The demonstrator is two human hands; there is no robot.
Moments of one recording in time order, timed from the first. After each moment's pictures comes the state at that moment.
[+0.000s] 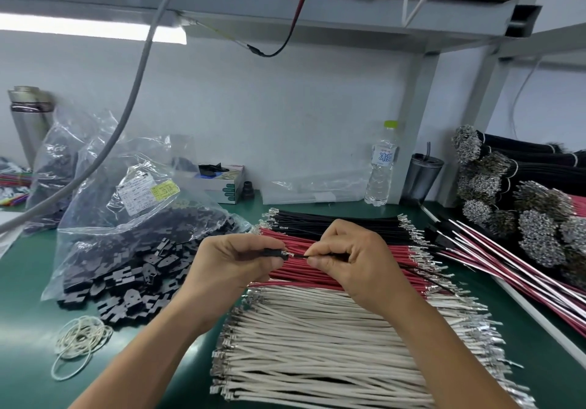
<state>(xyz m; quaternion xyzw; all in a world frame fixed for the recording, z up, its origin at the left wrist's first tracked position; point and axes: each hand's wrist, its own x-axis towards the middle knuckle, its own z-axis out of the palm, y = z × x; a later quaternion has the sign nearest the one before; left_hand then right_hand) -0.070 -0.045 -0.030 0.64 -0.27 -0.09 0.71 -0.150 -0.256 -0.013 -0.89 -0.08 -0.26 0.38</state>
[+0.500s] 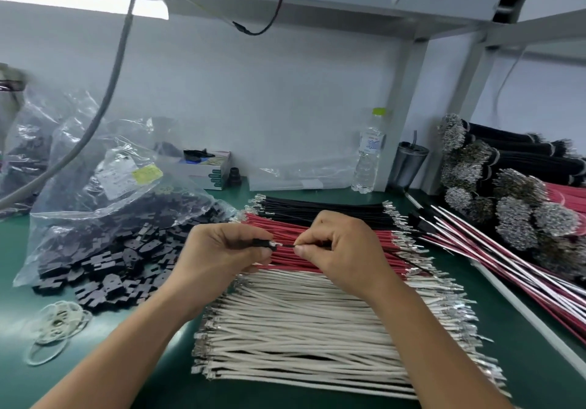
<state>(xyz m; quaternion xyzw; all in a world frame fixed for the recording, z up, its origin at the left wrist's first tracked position) -0.070 -0.051 -0.037 0.69 -0.24 -0.08 0.68 -0.151 -0.255 -0.018 -0.92 -0.04 -0.26 0.28</state>
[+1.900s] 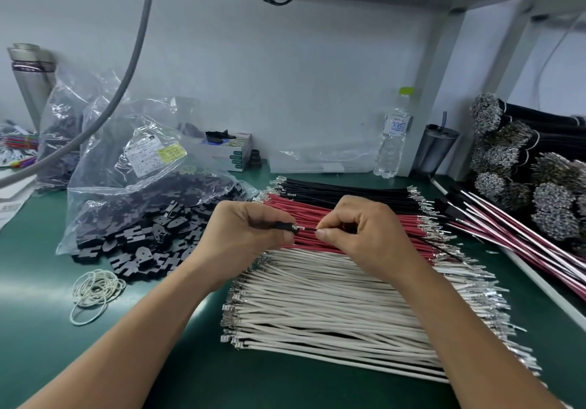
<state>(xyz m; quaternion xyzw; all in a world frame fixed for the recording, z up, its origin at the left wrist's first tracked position) -0.070 -0.049 -0.037 0.68 -0.26 -0.08 0.68 -0.154 -0.253 -0.018 -0.91 -0.05 -0.25 0.33</state>
